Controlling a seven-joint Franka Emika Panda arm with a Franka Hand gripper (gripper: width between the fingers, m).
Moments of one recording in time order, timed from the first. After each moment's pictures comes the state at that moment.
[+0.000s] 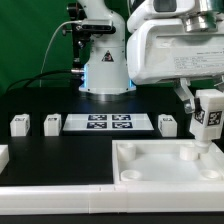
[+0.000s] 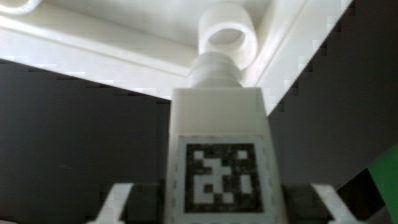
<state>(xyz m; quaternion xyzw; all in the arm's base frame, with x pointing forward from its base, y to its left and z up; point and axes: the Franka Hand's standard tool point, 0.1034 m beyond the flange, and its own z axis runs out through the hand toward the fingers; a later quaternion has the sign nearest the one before) 0.621 0.105 0.117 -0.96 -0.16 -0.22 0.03</state>
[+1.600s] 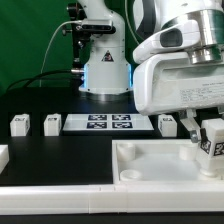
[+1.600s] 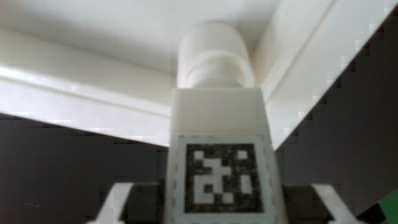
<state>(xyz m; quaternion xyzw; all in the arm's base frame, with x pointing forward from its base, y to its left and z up) 0.626 0.115 0.081 -0.96 -0.16 -0.22 0.03</state>
